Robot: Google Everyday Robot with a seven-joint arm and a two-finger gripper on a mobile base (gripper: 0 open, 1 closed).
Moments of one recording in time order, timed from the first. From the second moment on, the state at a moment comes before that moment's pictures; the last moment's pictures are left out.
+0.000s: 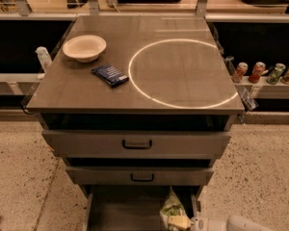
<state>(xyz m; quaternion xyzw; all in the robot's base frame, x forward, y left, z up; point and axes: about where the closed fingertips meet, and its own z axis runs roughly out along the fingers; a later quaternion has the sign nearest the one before) 0.385 -0.127 0.271 0.13 0.81 0.56 0.08</state>
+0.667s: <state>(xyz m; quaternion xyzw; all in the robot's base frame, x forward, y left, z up) 0.396 -0.095 0.234 0.07 0.88 0.48 0.02</state>
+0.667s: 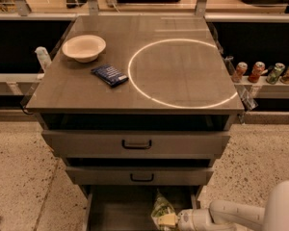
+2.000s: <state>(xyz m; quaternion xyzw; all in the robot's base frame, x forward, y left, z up) 0.397 -0.091 0.233 0.07 0.88 0.48 0.02</state>
